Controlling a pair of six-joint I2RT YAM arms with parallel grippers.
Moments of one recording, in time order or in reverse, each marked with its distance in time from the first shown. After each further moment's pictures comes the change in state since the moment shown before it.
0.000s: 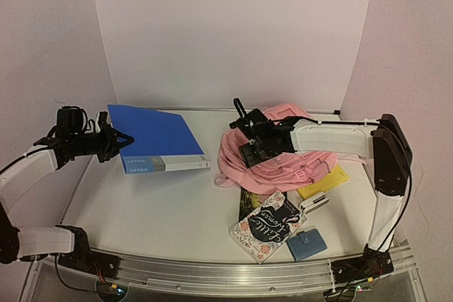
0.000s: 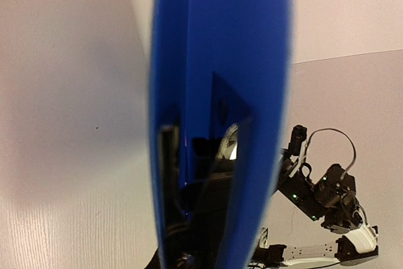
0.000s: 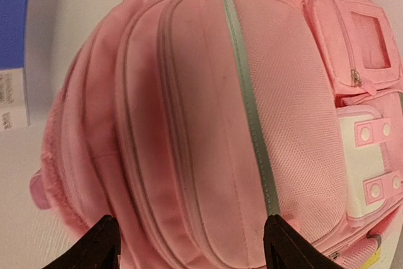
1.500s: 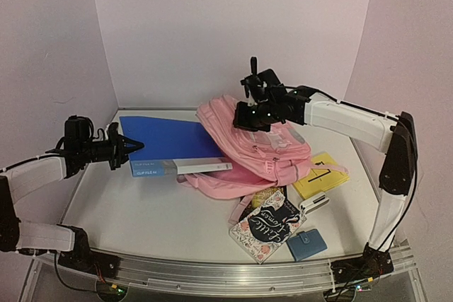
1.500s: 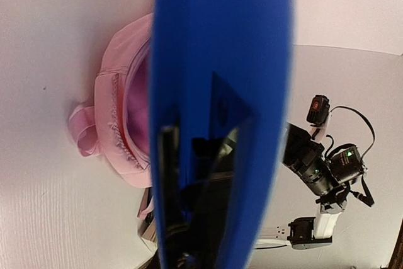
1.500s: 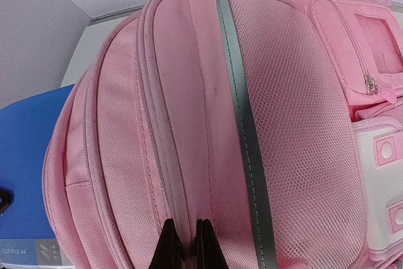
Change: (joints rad) left arm -0.020 0.076 -0.143 0.315 0.204 -0.274; right arm -0.054 -0.030 0.262 0.000 -0.344 0.361
